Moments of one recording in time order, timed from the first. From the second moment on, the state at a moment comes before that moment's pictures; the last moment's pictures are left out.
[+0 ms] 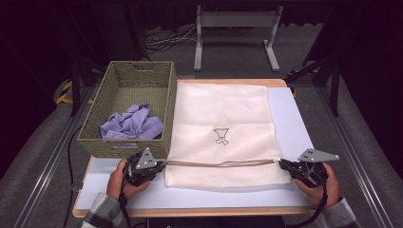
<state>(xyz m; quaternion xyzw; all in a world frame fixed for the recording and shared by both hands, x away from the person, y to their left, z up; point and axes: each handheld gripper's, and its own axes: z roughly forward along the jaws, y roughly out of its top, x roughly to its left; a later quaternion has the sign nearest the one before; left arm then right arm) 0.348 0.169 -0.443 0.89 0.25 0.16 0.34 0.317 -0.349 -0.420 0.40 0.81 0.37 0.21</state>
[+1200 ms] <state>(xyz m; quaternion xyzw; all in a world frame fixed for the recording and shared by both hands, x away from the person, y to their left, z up) 0.314 0.210 -0.441 0.84 0.32 0.14 0.43 0.319 -0.306 -0.400 0.30 0.84 0.40 0.20</state>
